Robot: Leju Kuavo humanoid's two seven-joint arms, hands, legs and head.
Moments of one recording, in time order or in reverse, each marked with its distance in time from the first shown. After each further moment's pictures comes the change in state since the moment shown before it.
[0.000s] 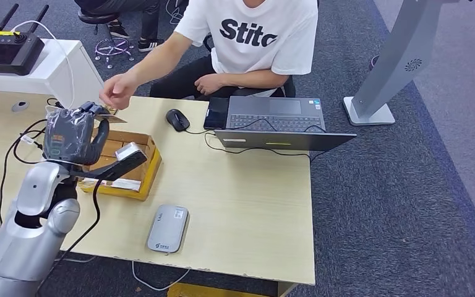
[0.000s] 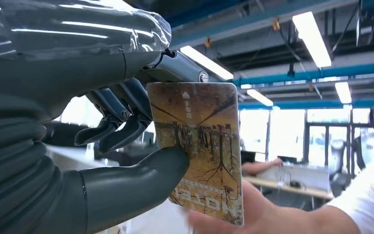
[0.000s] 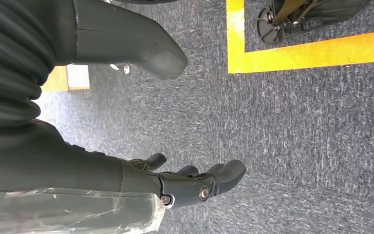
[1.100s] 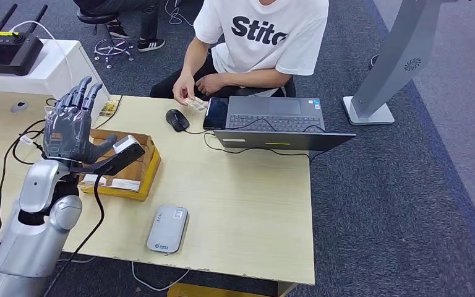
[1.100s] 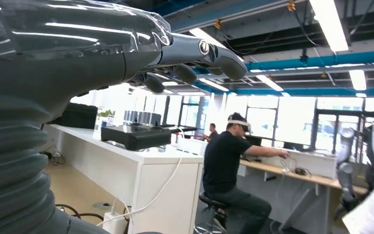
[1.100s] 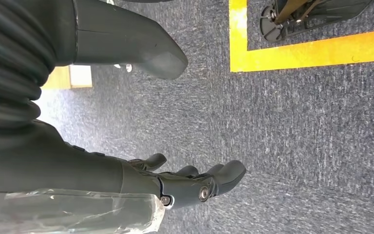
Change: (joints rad) left arm 0.018 -0.037 0.041 -0.001 0.049 -0.042 0.006; right arm -0.001 0.000 -0.007 0.000 0.003 -0.004 0.014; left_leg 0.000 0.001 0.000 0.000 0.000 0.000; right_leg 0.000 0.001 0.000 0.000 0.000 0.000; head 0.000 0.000
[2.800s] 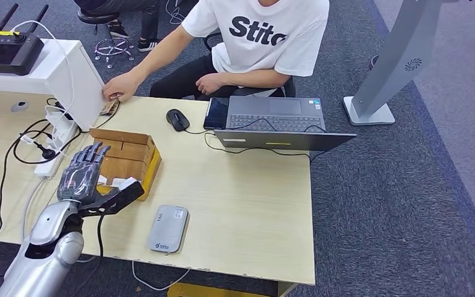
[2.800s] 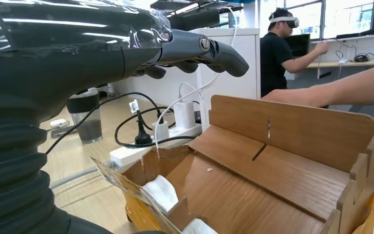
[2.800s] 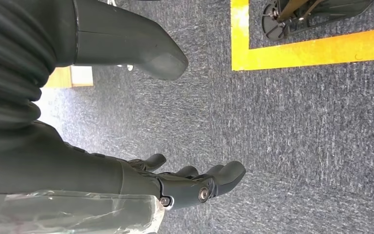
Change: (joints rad) left arm 0.173 0.014 0.029 0.157 0.040 -0.062 0.043; right arm -0.003 0.006 -0.052 0.000 0.056 -0.002 -0.005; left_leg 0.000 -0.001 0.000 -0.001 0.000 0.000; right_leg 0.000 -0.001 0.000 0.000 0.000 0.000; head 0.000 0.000
